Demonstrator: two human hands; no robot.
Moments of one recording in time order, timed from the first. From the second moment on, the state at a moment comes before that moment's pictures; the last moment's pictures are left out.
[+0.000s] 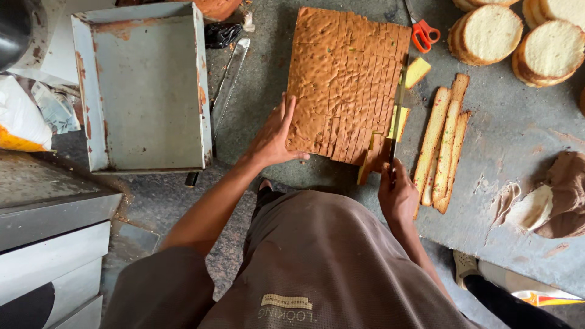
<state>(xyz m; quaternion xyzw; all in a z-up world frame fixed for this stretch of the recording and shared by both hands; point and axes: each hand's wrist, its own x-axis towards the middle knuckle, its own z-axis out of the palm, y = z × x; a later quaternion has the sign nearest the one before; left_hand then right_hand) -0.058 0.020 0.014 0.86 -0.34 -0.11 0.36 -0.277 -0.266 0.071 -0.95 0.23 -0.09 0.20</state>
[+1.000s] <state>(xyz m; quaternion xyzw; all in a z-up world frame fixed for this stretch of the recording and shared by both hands) -0.060 0.019 0.019 0.85 -0.35 -0.04 0.38 -0.278 -0.273 0.076 -0.90 0.26 -0.15 0.31</state>
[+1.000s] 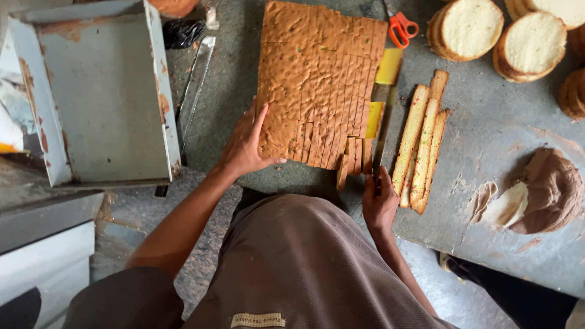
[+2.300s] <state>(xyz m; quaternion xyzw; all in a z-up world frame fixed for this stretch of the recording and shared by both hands) -0.060 -0.001 0.019 0.85 -0.35 -0.01 0.40 -0.246 -0.318 0.082 -0.96 0.09 -0.10 0.23</state>
